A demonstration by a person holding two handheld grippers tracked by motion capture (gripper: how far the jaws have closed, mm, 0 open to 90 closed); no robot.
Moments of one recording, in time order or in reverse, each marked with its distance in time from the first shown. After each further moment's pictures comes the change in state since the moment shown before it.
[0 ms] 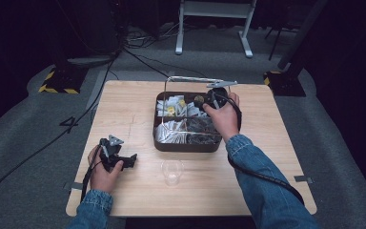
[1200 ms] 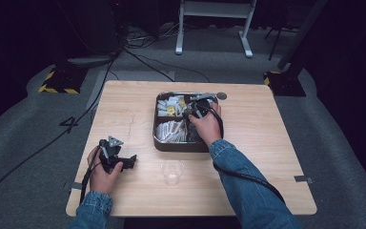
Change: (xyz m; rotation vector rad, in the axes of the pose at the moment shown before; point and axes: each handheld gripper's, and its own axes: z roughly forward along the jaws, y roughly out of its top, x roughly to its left) left arm -0.002 -0.003 -0.002 -0.004 0.005 -0.008; right arm 0.019 -0.035 0.071 0.123 -0.002 0.000
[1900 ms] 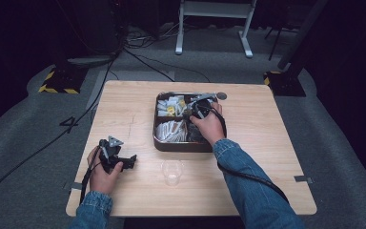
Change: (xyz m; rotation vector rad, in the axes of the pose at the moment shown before) left arm 0.000 0.000 0.000 0.000 0.000 0.001; right arm -0.004 -0.001 -0.001 0.012 0.027 -0.053
